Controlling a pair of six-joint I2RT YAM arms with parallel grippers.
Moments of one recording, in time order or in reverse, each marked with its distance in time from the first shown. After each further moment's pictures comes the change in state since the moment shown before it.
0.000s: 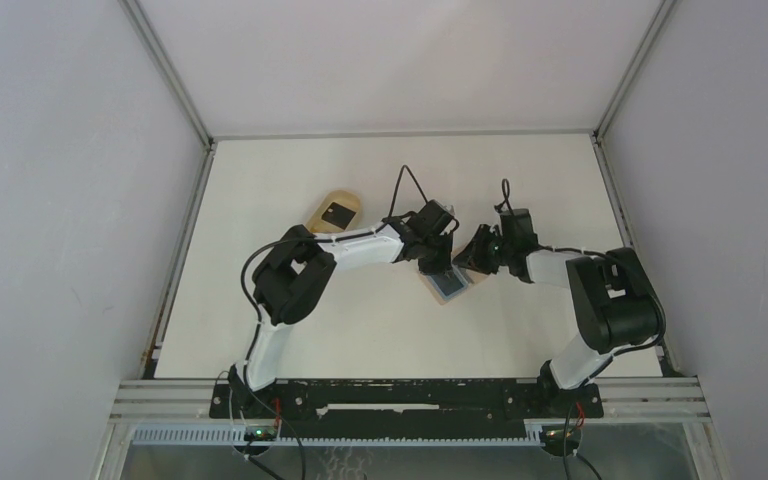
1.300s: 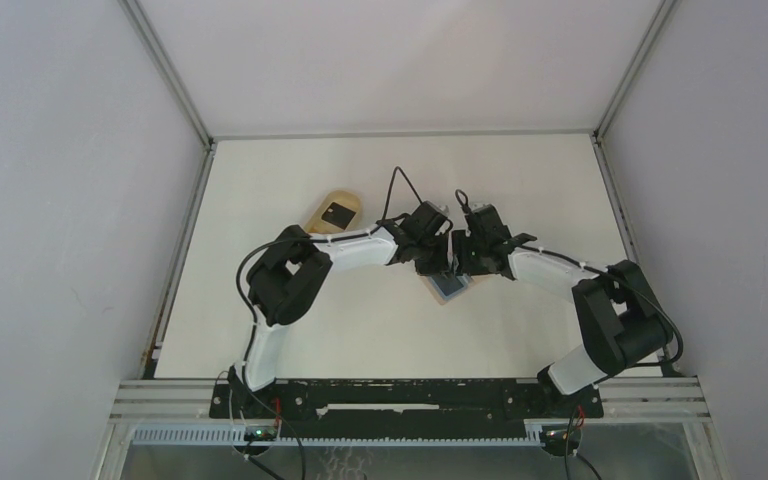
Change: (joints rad) left arm 0.011 -0.030 -0.071 0.071 0.019 -0.018; right arm 0.239 -0.109 0.161 -0.433 0.427 -0.332
